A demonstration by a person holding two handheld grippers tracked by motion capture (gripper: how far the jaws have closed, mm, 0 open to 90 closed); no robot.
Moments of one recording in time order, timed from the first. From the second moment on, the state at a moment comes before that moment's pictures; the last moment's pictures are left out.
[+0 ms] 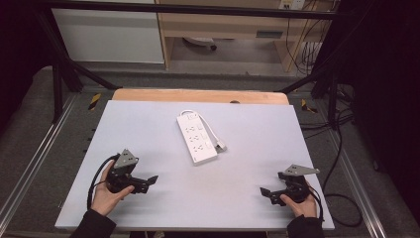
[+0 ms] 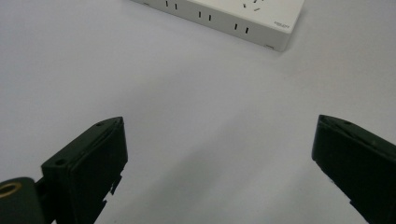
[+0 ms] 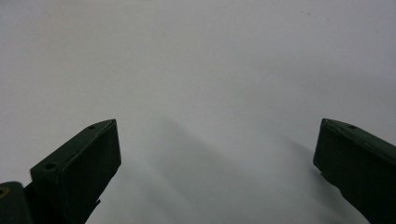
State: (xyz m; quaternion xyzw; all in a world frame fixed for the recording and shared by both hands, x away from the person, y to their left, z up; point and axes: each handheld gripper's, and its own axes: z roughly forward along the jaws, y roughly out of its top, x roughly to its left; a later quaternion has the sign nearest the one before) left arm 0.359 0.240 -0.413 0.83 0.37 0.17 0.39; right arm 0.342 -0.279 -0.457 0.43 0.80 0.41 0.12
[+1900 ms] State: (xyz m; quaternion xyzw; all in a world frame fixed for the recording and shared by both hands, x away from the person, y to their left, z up) left arm 0.389 0.191 -0.399 0.83 0.35 0.17 0.39; right arm 0.342 -0.278 -0.457 0.43 0.80 0.41 0.12
